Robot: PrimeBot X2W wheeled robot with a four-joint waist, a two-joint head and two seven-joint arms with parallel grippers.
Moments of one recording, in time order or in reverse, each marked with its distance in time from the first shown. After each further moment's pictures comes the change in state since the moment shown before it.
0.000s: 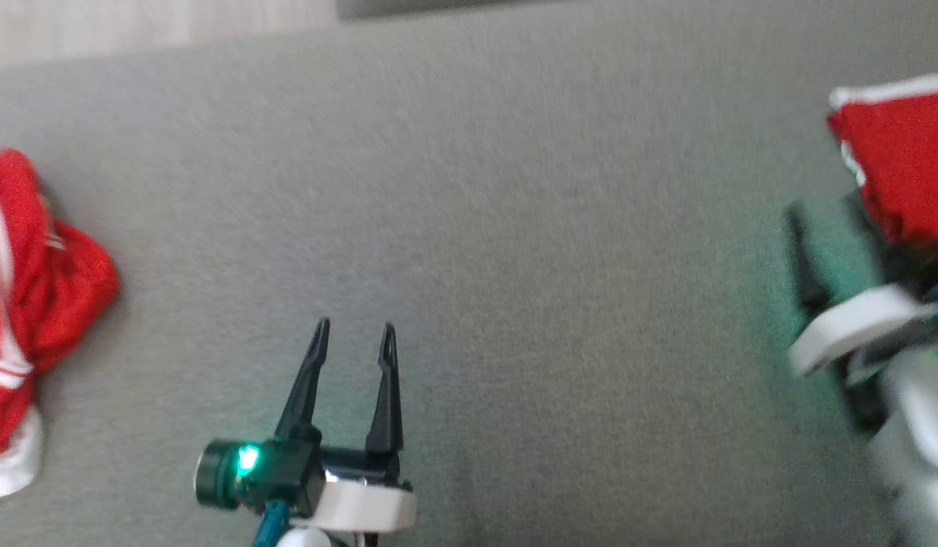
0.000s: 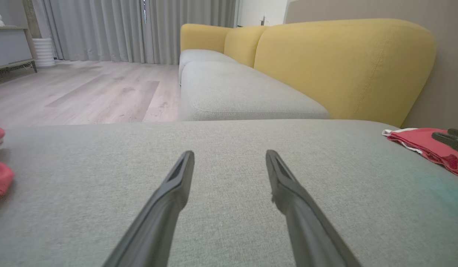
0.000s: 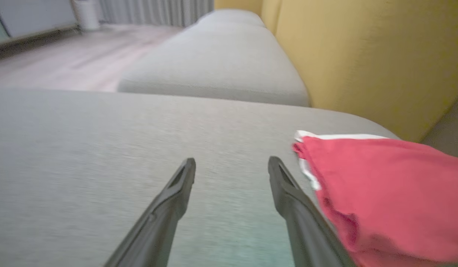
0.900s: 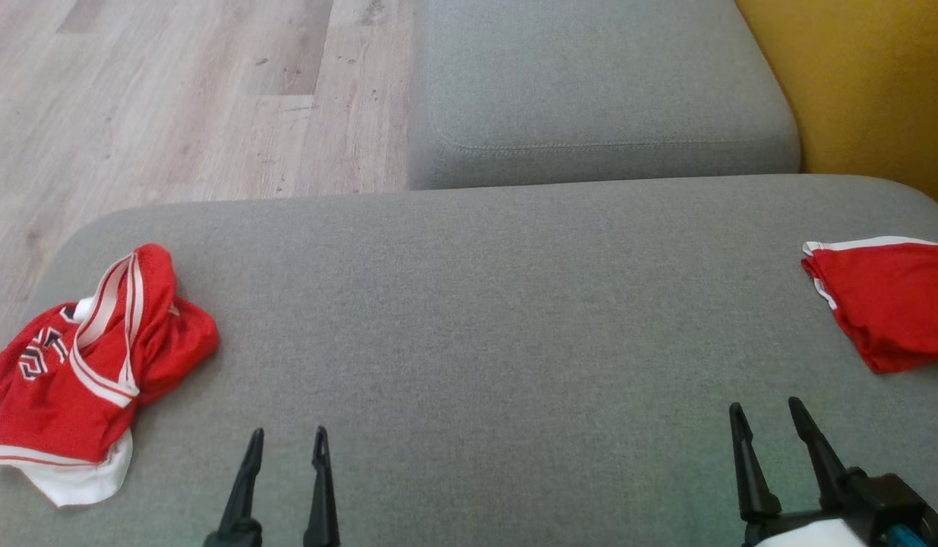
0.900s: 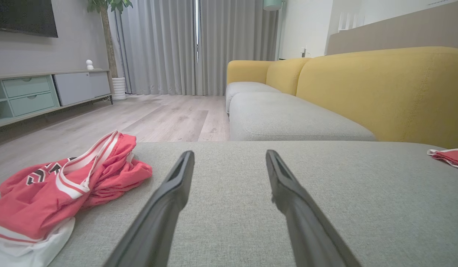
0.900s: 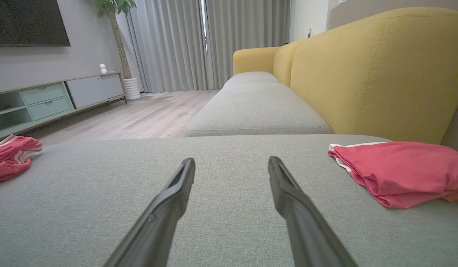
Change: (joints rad) left arm 0.244 0.002 0.176 0.024 0.050 -0.050 0.000; right arm 0.669 0.281 -0.146 -0.534 -0.116 0.000 -0.003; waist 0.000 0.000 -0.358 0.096
